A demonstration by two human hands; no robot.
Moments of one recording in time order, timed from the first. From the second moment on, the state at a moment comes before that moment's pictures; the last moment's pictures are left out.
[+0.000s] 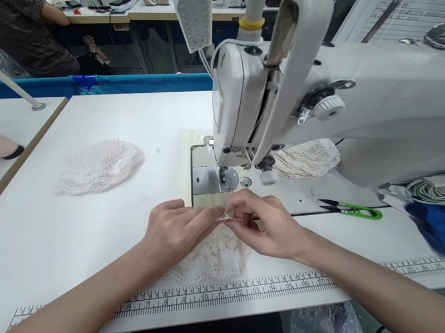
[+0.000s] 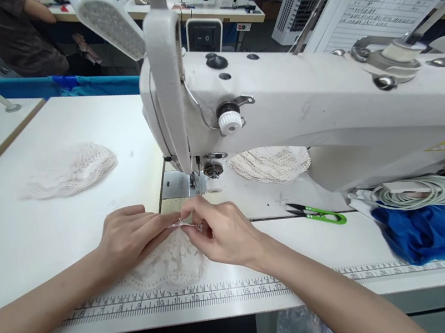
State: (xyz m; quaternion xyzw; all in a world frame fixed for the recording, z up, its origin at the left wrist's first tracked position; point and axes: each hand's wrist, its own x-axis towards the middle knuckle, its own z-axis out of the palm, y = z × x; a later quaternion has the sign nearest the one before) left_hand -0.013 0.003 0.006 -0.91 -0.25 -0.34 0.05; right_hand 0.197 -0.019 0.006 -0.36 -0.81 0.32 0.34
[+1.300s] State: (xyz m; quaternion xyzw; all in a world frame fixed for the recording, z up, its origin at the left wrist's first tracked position) left_hand -0.012 -0.004 0.006 -0.90 -0.23 -0.36 0.03; right_hand 0.208 -0.024 0.025 -0.14 -0.90 -0.24 0.34
